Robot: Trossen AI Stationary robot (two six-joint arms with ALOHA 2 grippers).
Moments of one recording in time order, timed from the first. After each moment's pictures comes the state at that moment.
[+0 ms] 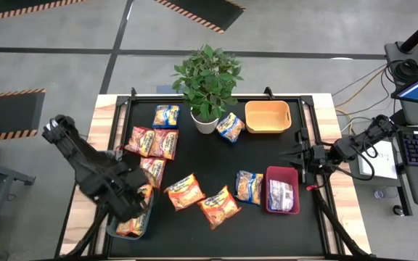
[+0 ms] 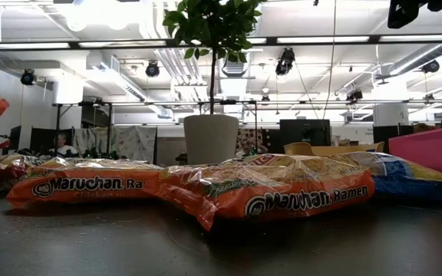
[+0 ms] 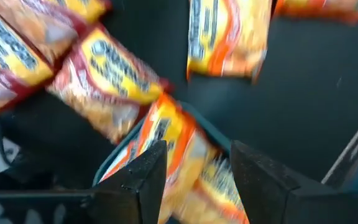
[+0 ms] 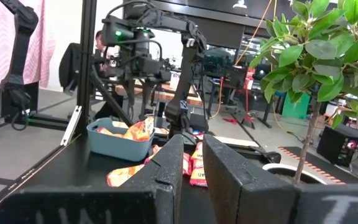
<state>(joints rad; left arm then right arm) -0.77 1.36 1.34 -1.44 -0.24 -1.34 0.50 0.36 0.33 0.14 0.45 -0.22</state>
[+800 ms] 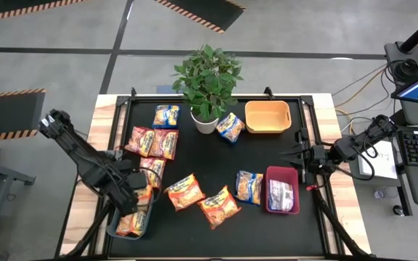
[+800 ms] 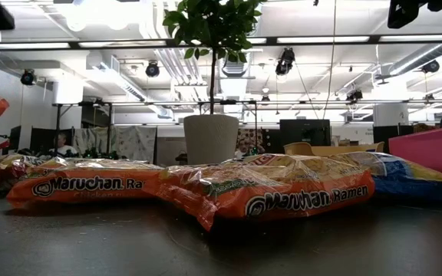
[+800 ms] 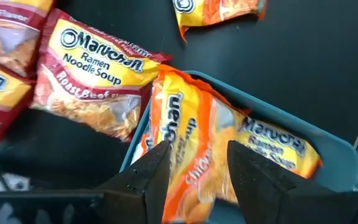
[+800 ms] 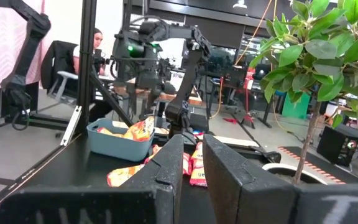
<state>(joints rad) -0.74 1.20 1.08 -1.28 -0.14 -1.03 0.50 0.36 0.33 0.14 0.45 -0.22</state>
